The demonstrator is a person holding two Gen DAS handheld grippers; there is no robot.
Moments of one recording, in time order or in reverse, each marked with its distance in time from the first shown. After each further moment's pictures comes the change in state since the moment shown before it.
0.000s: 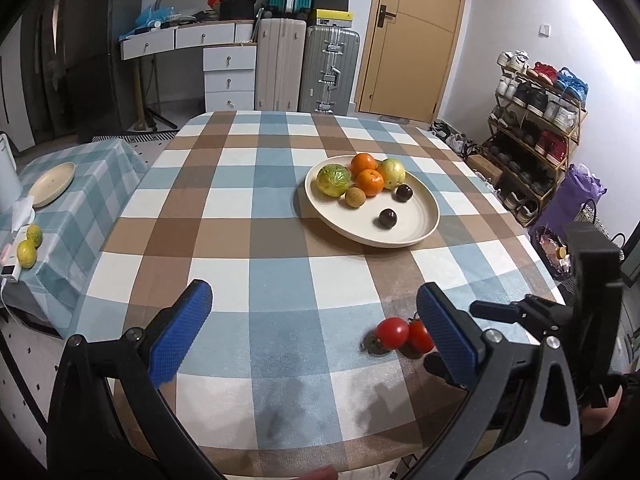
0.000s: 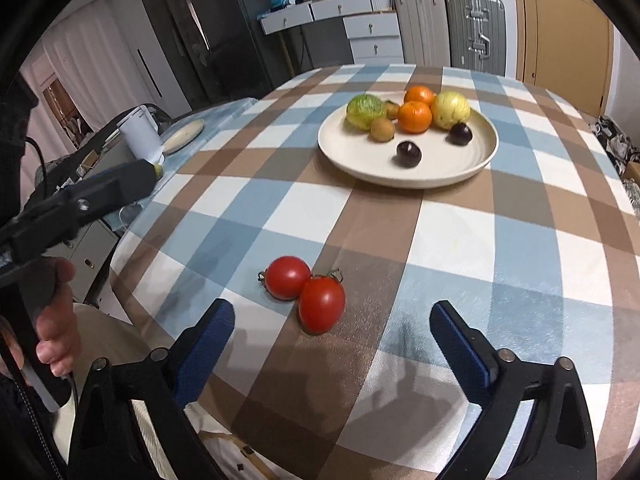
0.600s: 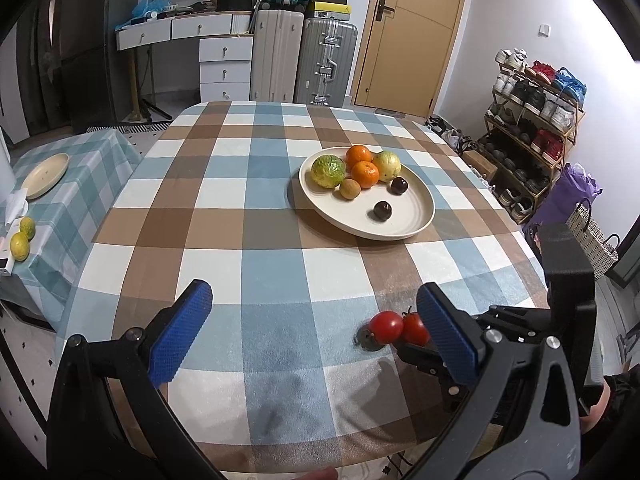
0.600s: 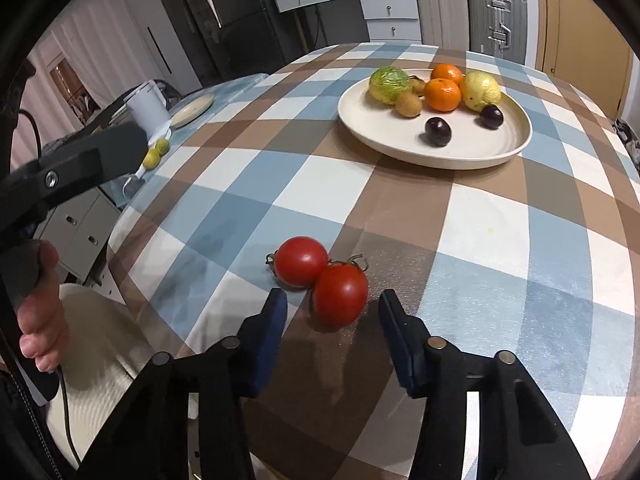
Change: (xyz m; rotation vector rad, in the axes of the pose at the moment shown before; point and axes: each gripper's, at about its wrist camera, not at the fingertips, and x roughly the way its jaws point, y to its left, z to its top) left arm 0.005 0.001 0.000 -0.015 0.025 -0.019; right arm 0.023 0.013 -0.001 -0.057 0.070 0.019
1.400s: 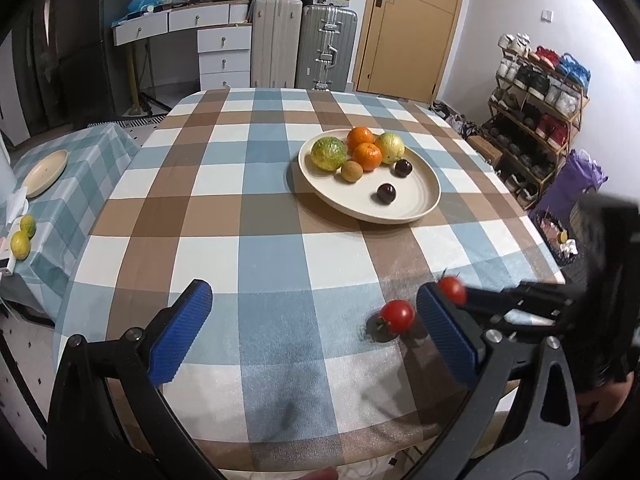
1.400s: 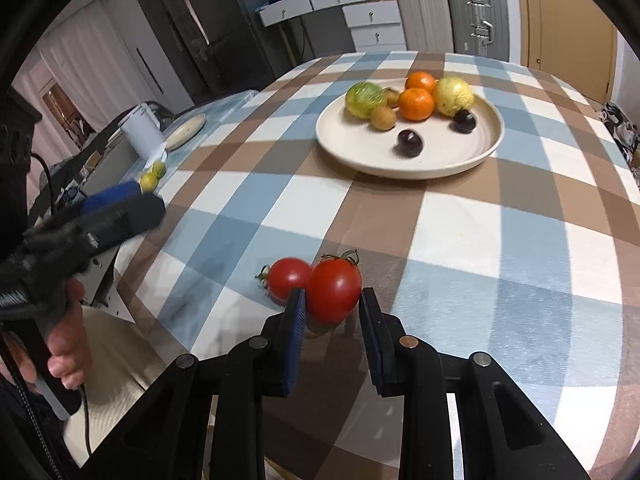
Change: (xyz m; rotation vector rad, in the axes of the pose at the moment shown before) left arm 0.017 -0.009 -0.014 0.031 0.047 0.025; right arm -0.022 -0.019 0.004 0.085 -0.047 0.012
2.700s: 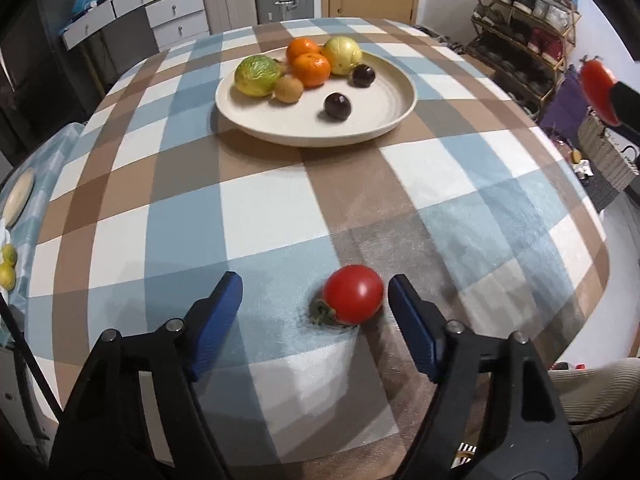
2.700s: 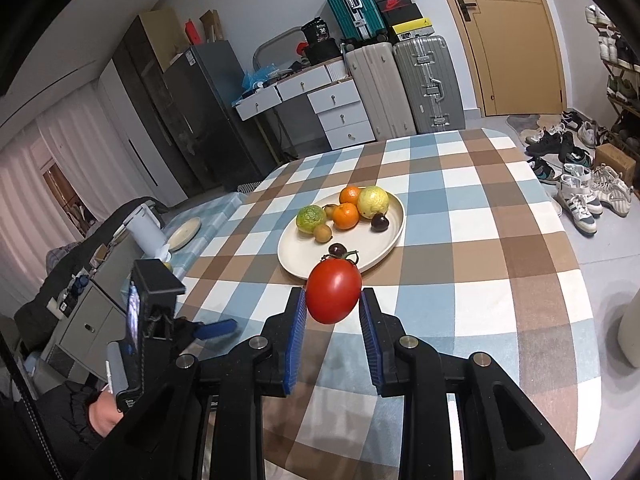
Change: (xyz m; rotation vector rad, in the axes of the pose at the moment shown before) left arm 0.087 -0.065 -0.013 0.176 0.225 0.028; right arm -0.119 -0.056 0.008 0.142 -0.298 0.004
